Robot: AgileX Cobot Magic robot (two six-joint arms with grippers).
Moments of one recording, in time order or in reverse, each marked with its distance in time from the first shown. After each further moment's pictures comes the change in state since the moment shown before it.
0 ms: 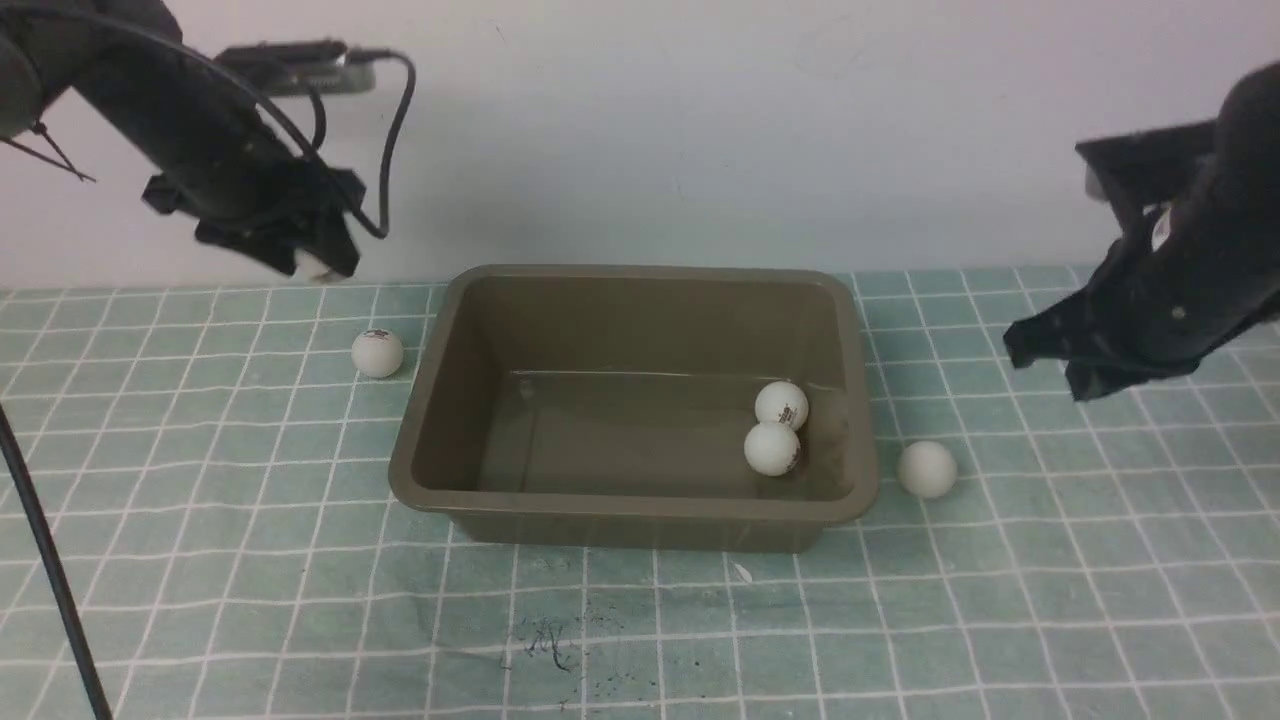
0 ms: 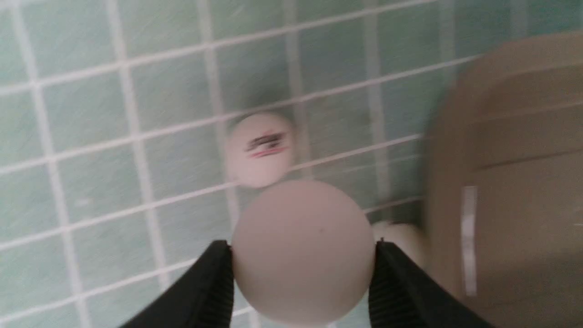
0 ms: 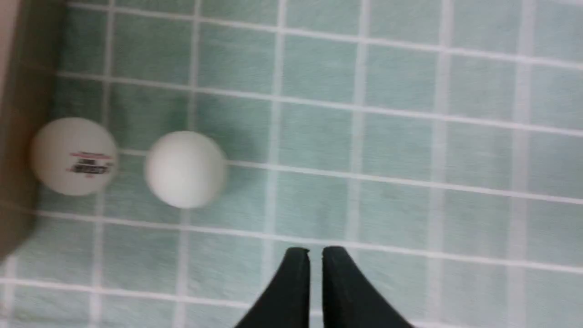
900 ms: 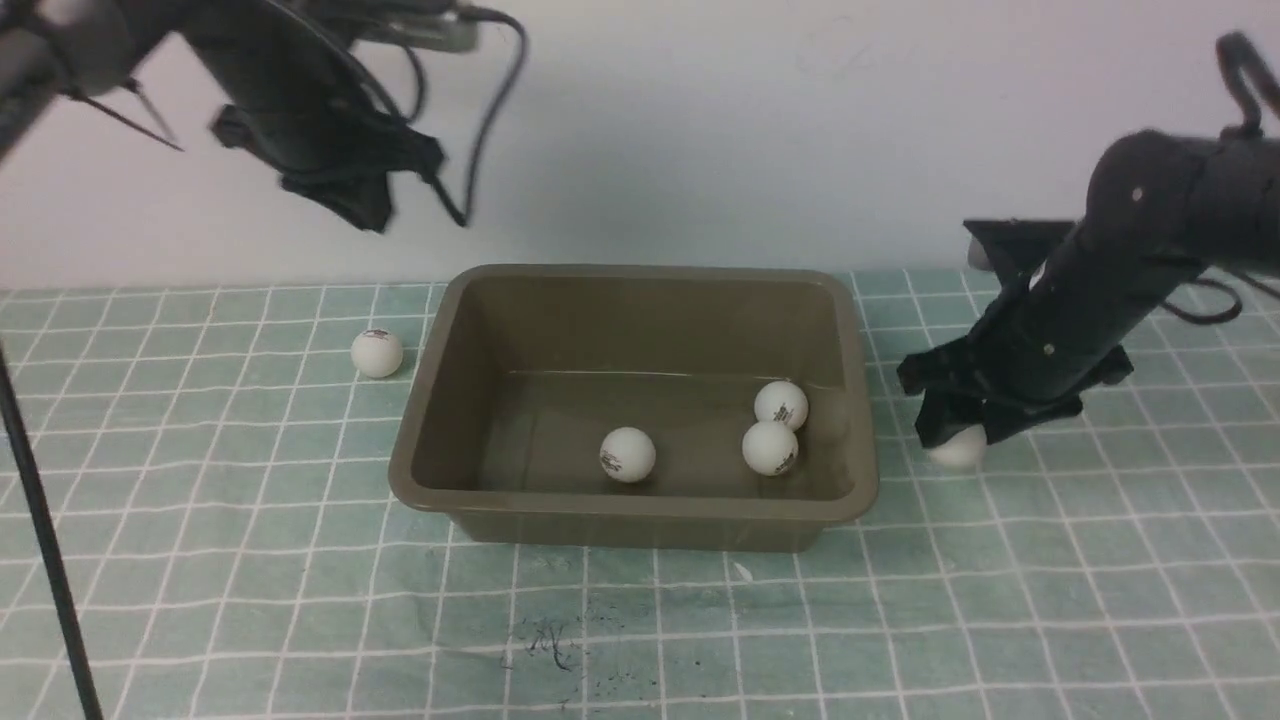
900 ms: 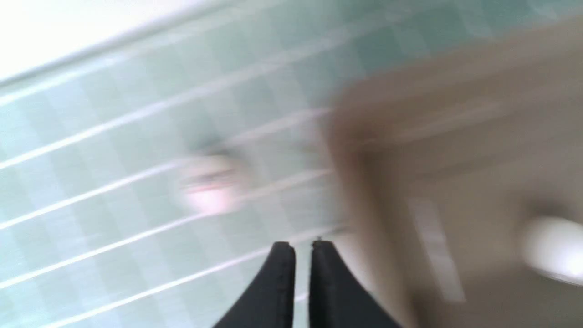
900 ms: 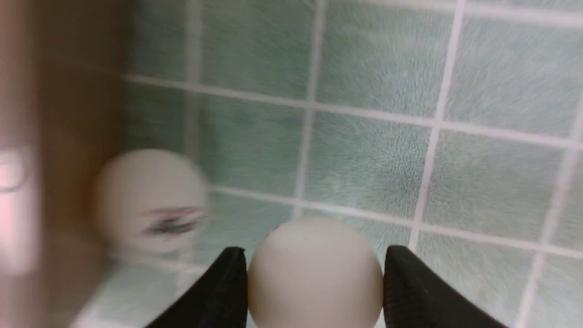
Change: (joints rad) right arm 0.000 0.196 -0.167 0.254 0.065 -0.159; left arm -0.060 -0.011 -0.069 0.231 0.018 -0.119
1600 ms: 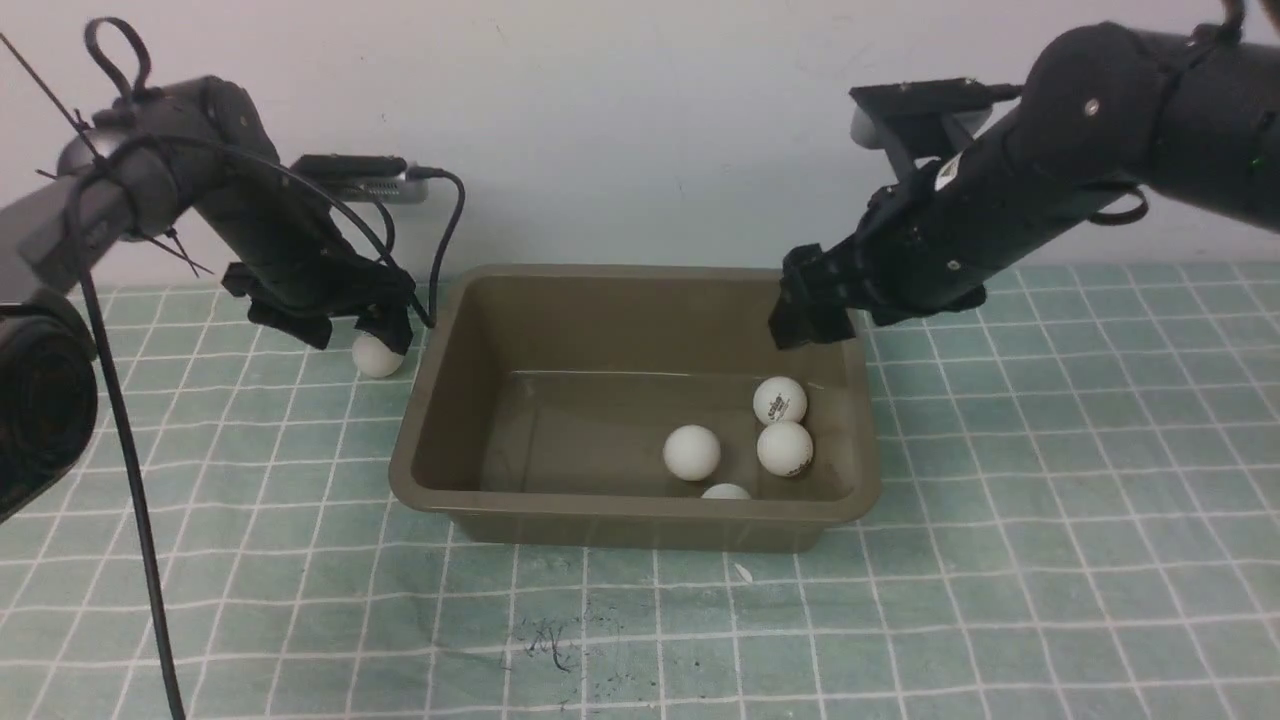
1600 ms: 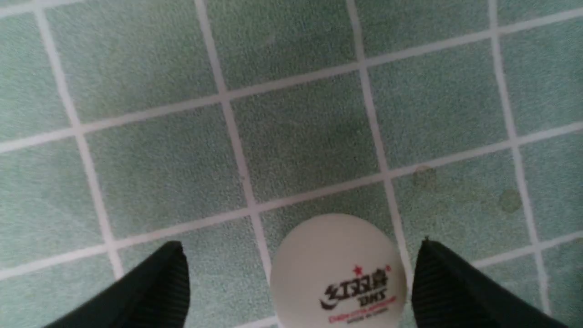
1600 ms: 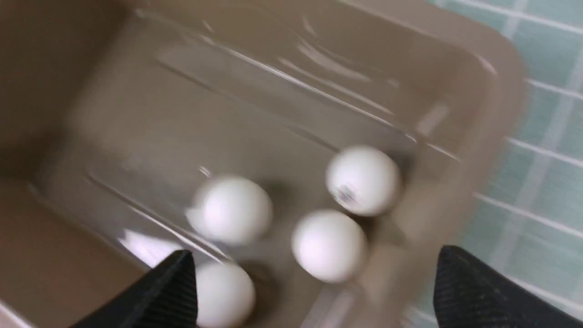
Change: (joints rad) right arm 0.158 -0.091 -0.069 0.026 -0.094 -0.074; left arm 0.081 0.321 0.001 -0.115 -0.189 0.087
